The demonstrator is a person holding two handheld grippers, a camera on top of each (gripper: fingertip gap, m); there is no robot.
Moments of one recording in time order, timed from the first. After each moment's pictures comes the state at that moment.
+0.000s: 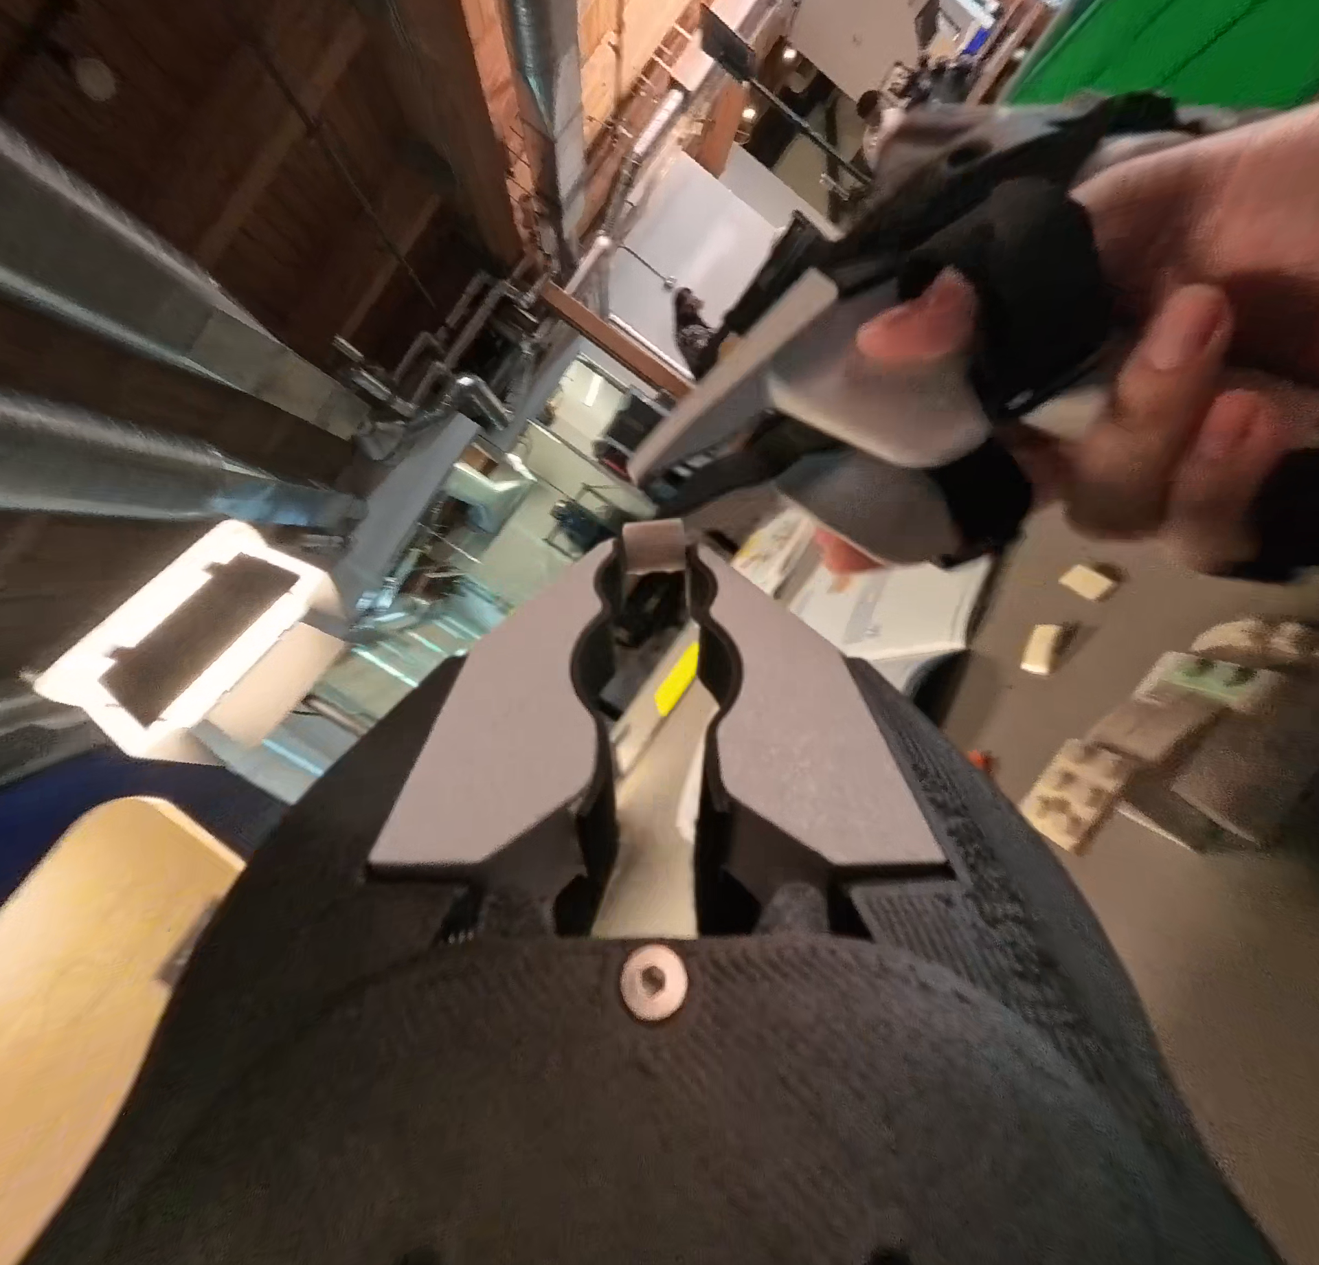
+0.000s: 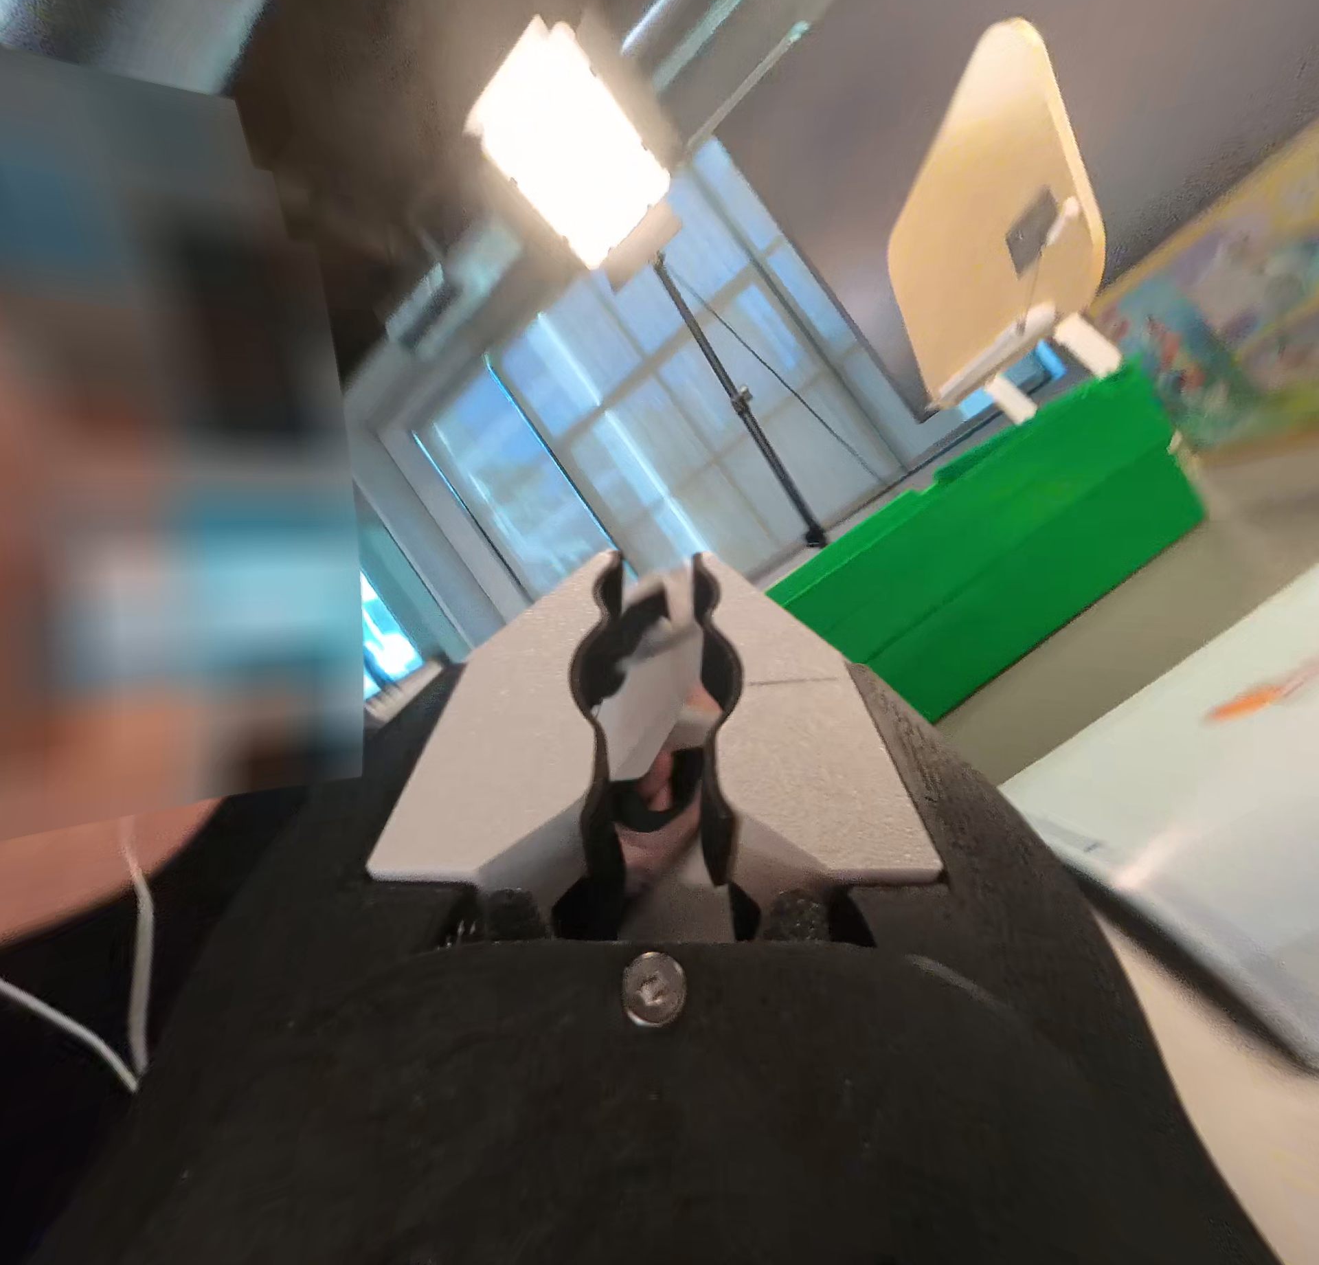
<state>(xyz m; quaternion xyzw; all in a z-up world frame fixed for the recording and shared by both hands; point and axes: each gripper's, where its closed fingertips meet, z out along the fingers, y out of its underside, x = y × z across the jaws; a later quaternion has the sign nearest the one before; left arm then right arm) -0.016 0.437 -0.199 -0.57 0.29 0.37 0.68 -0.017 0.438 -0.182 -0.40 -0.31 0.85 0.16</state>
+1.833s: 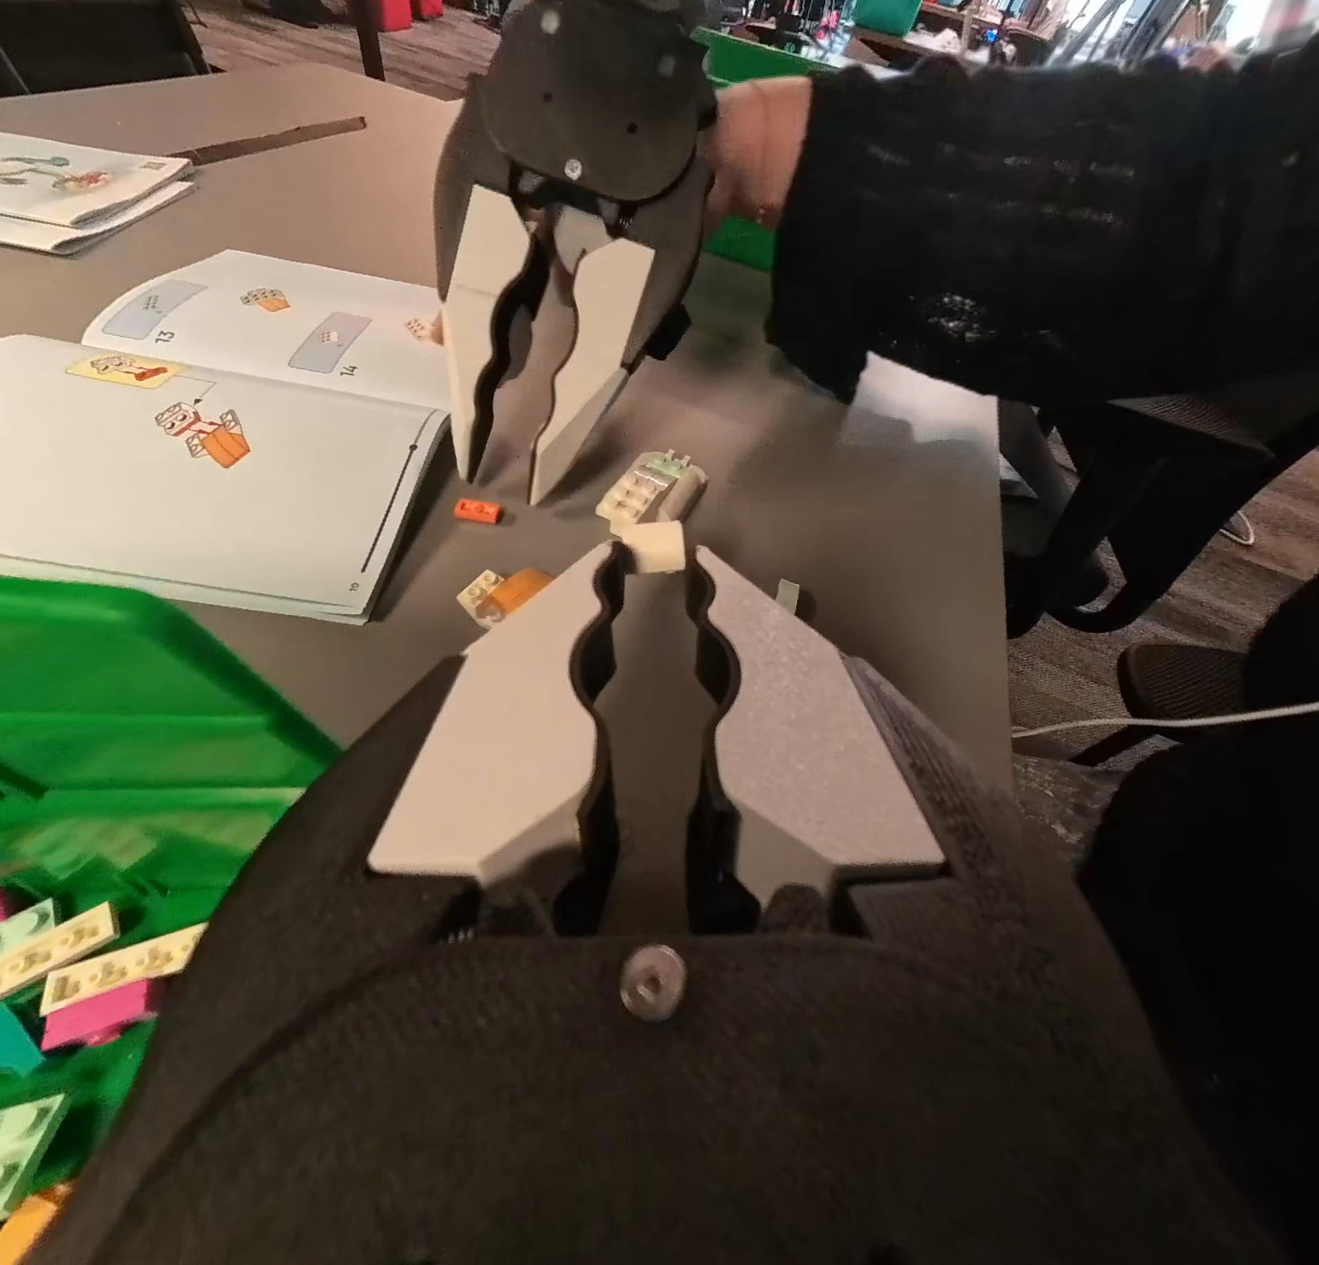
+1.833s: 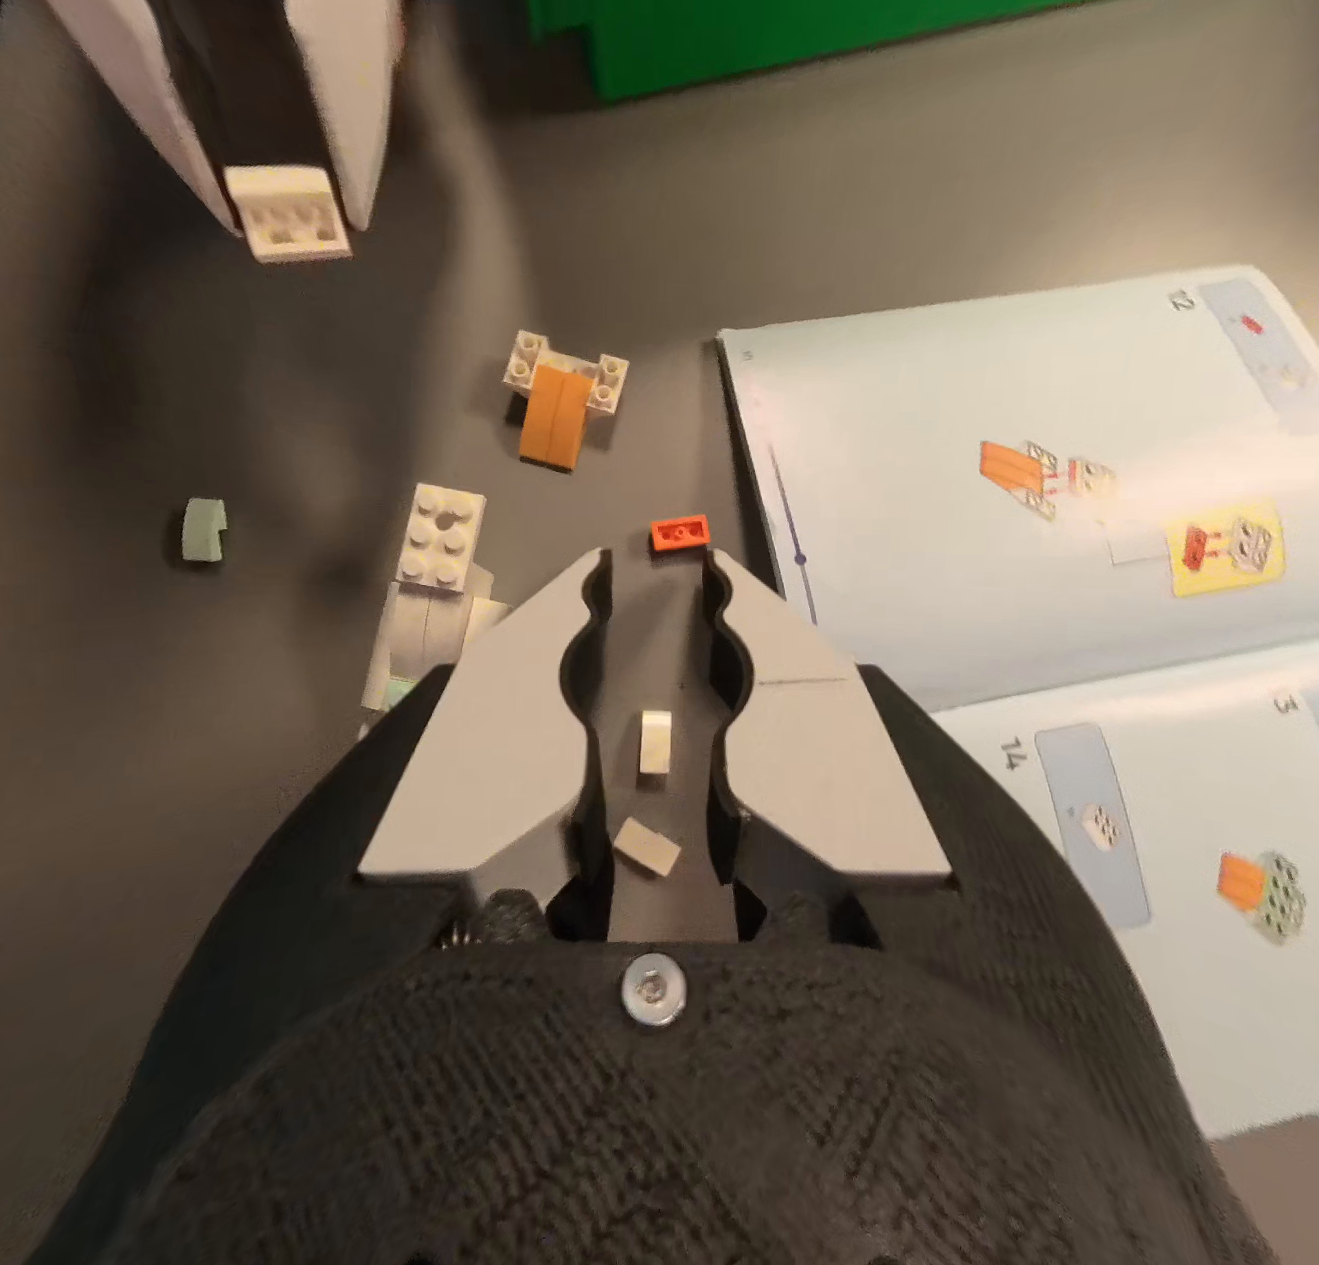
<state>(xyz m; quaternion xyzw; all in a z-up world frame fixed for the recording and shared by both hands) -0.021 0.357 -0.276 -0.78 0.23 -0.26 0.53 -0.030 0.441 -0.326 -0.41 -0.85 0.29 0.17</state>
